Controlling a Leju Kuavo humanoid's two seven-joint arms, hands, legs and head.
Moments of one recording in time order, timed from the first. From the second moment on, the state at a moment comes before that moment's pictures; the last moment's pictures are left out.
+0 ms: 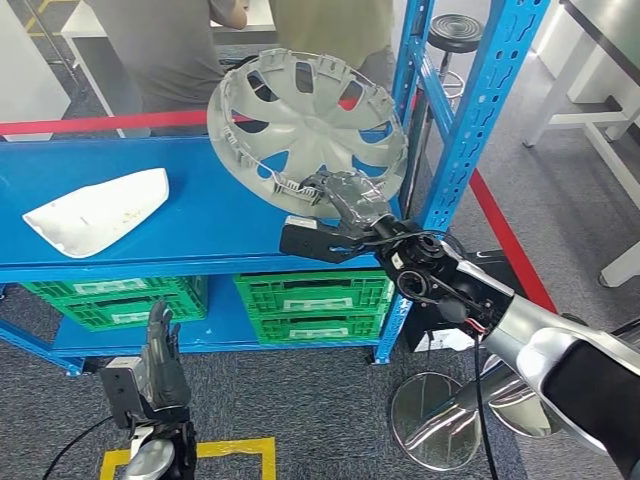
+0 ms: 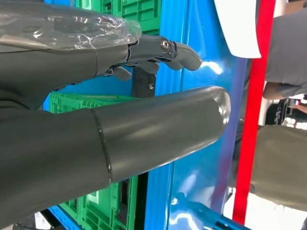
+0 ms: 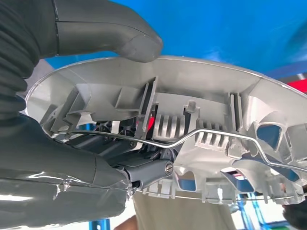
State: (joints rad) left arm -0.20 0.02 -0.70 -1.19 0.59 0.51 -0.60; right arm -0.77 -0.27 1.00 -1.28 0.46 -0.14 0.07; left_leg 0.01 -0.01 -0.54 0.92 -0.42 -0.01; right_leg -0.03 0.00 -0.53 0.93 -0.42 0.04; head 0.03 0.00
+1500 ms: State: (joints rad) left arm -0.20 0.02 -0.70 -1.19 0.58 0.52 -0.63; right arm -0.87 -0.22 1.07 -1.42 0.57 -0.10 0.03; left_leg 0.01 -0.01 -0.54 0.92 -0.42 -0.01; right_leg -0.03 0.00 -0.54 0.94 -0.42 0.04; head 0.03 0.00
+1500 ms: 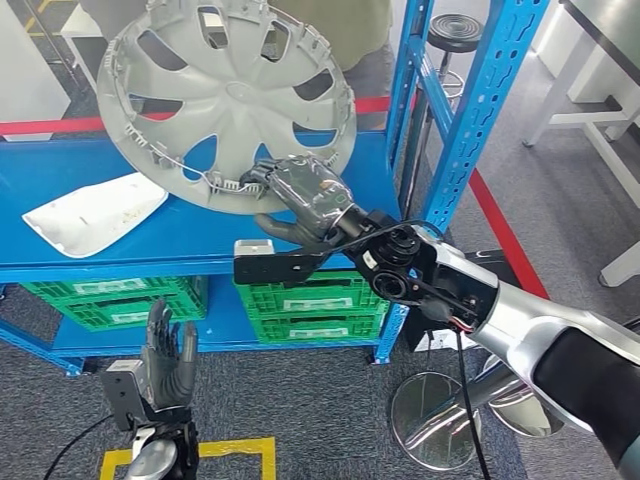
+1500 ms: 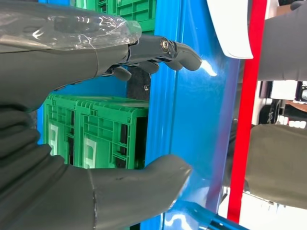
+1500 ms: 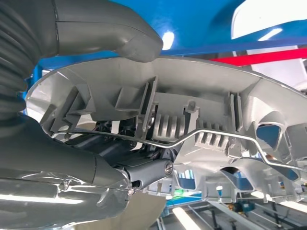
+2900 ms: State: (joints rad) left arm -0.19 0.02 -0.70 -1.20 0.58 0.52 -0.63; right arm -0.86 -0.21 1.07 -1.42 0.52 -0.12 0.04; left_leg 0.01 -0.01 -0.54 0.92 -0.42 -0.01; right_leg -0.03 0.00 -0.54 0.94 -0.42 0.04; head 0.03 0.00
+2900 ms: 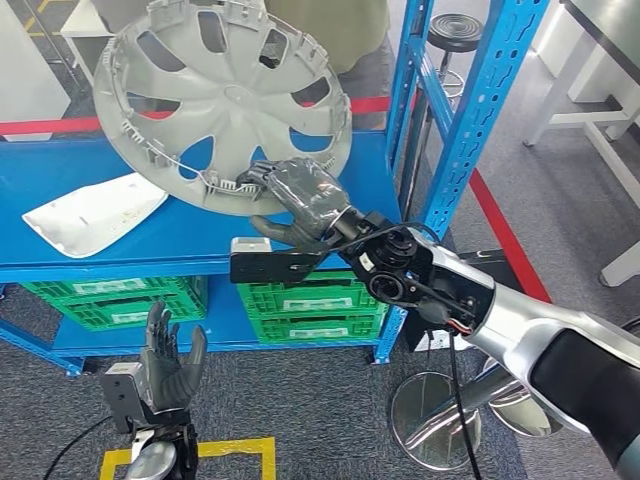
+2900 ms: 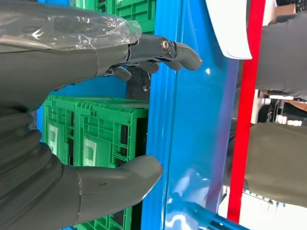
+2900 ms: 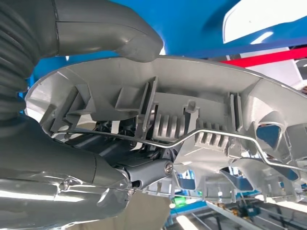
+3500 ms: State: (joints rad) left arm -0.20 0.02 -0.70 -1.21 0.57 0.53 -0.62; right arm -0.84 -0.21 1.06 -1.42 0.42 -0.17 0.04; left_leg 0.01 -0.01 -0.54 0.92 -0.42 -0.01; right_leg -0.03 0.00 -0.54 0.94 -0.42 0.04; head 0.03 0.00
